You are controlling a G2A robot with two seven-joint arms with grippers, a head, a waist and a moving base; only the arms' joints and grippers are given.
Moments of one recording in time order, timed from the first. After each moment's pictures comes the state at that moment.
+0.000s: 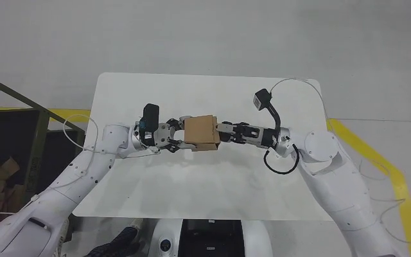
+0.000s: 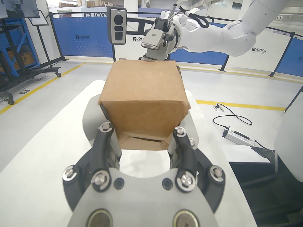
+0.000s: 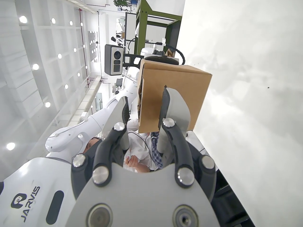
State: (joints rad) left arm 0.96 -0.84 -0.83 -1.36 1.28 -1.00 0.73; right arm -1.11 -1.11 1.11 -1.72 0.34 0.02 0.92
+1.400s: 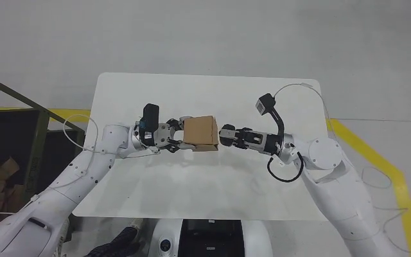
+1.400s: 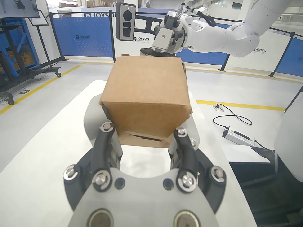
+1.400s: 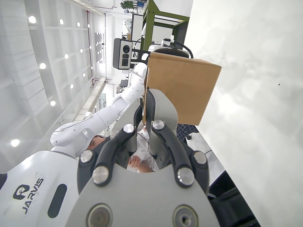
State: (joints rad) left arm 0.96 -0.84 -0.83 -1.36 1.28 -1.00 0.73; right arm -1.19 -1.10 1.15 -1.78 0.35 0.00 0.91
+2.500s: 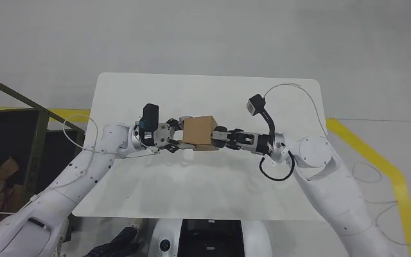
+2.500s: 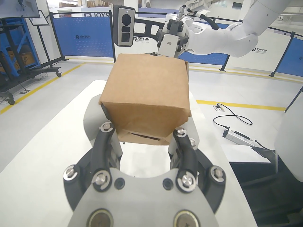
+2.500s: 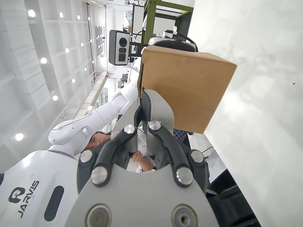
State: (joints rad) left arm 0.96 -0.84 -0.83 -1.36 1.28 -1.00 0.73; right arm -1.14 -1.11 1.09 -1.74 0.36 -0.02 0.90
